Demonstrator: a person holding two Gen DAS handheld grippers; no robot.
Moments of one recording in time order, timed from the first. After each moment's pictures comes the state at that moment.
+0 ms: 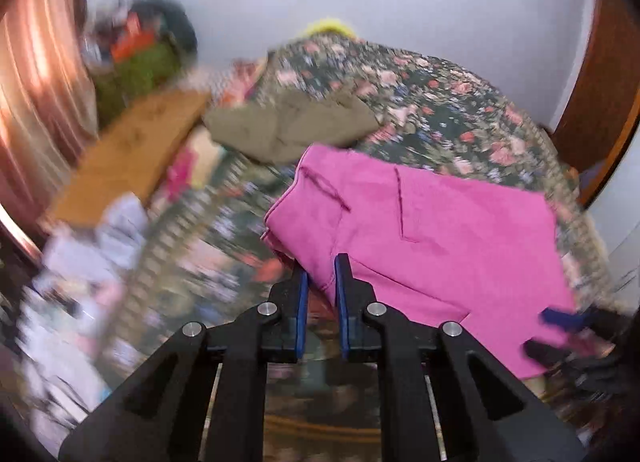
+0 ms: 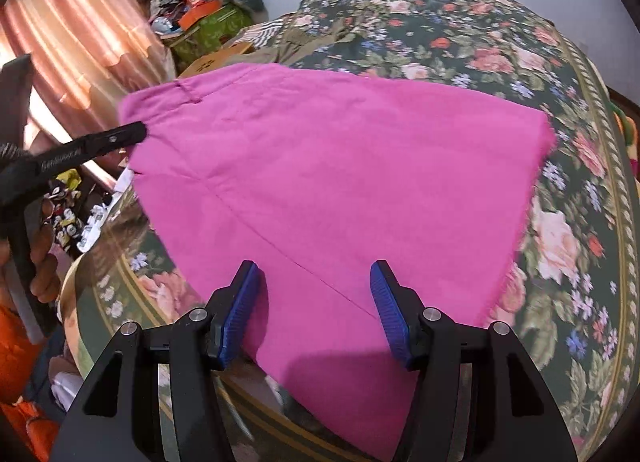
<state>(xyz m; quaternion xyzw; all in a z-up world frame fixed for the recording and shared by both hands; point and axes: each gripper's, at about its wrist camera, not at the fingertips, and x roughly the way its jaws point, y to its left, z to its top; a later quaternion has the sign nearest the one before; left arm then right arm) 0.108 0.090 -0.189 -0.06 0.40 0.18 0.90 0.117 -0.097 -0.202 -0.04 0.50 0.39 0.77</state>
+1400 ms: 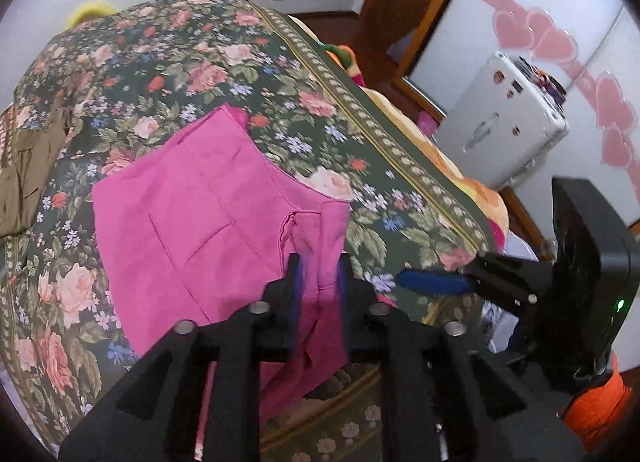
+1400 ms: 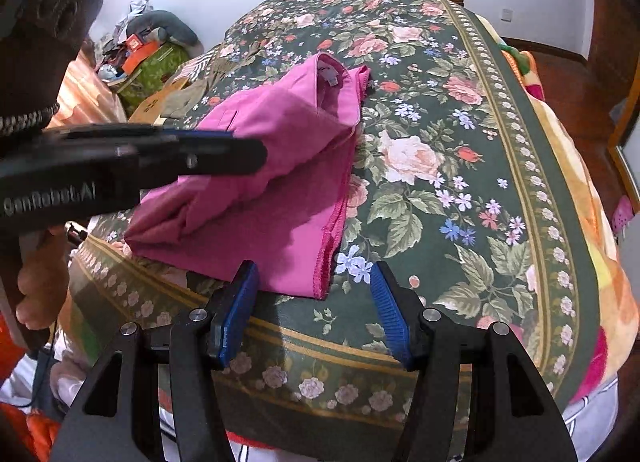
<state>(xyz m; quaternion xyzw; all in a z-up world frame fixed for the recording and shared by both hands) 0.193 -0.116 -0.188 -0.01 0.52 -0.21 0.83 0.097 -0.198 -0.187 0.02 0.50 0.28 0.82</state>
